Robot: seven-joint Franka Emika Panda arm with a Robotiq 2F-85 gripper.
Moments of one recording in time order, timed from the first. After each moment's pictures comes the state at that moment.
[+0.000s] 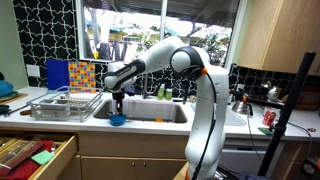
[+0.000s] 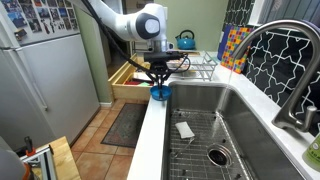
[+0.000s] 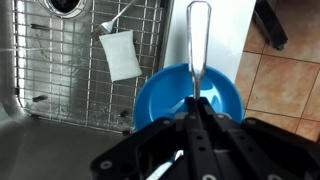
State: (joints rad) arm 0.04 0.09 0.03 -2.01 -0.16 2.09 -0.76
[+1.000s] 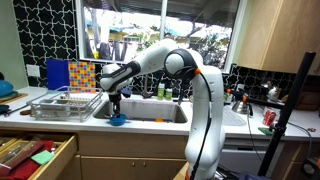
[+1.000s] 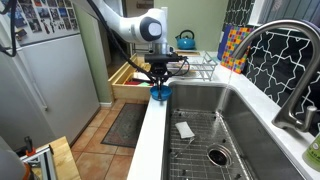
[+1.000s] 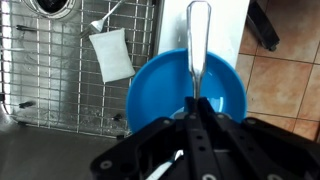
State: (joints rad) arm 0.04 0.17 0.05 -1.94 -0.17 2.04 -0.71
